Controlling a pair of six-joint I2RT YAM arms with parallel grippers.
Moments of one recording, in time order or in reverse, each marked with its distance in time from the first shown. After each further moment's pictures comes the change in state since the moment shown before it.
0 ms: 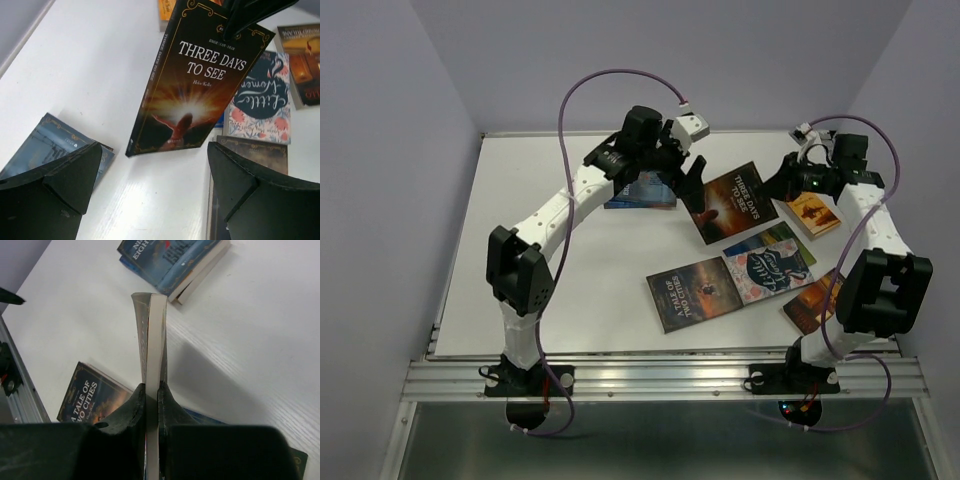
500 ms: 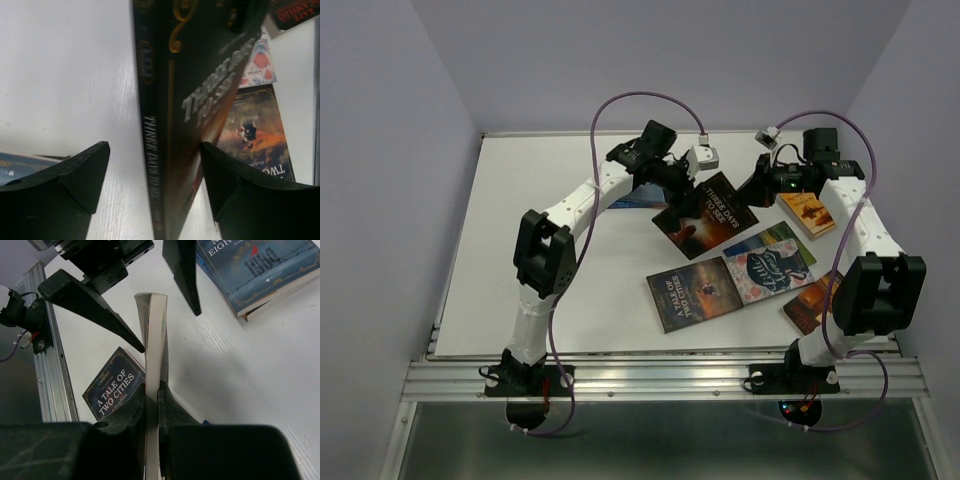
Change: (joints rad) left arm 0.010 0.246 0.176 -0.278 0.282 0.323; right arm 0.168 -0.009 0.079 -0.225 -0.104 -0.215
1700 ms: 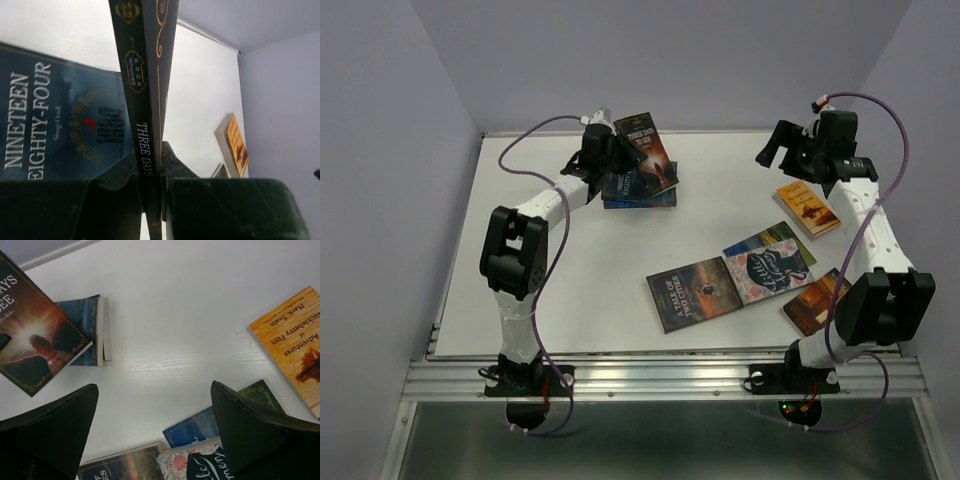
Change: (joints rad) left arm 0.260 -0.145 -0.469 0.779 -0.501 -1.252; right arm 0.000 -0.068 0.063 0.211 0.932 0.791
